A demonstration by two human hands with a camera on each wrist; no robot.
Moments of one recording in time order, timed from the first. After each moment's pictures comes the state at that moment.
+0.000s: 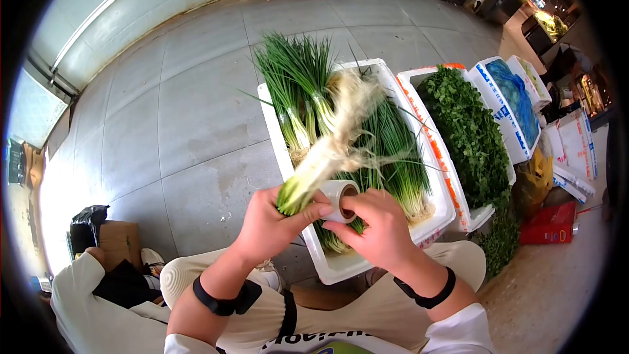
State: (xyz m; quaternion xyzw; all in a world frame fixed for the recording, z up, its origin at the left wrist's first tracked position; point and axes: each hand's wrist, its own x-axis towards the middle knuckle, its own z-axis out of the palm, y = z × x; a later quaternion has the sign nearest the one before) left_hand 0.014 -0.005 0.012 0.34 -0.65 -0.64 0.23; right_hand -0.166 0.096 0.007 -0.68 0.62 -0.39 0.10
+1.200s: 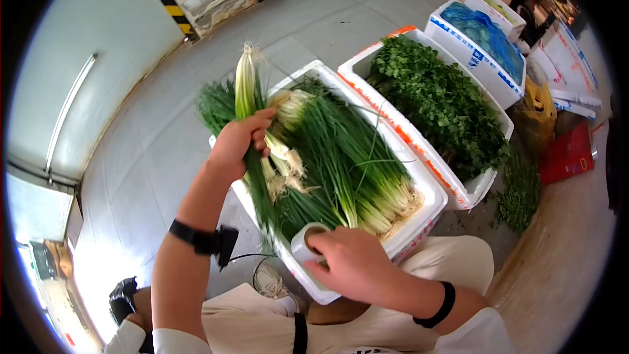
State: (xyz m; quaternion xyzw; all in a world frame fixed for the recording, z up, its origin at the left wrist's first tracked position) left_hand -0.154 -0.145 0.002 0.39 -0.48 -0.77 0.13; right_hand -0.207 0.132 0.010 -0.58 0.71 -0.31 0.26
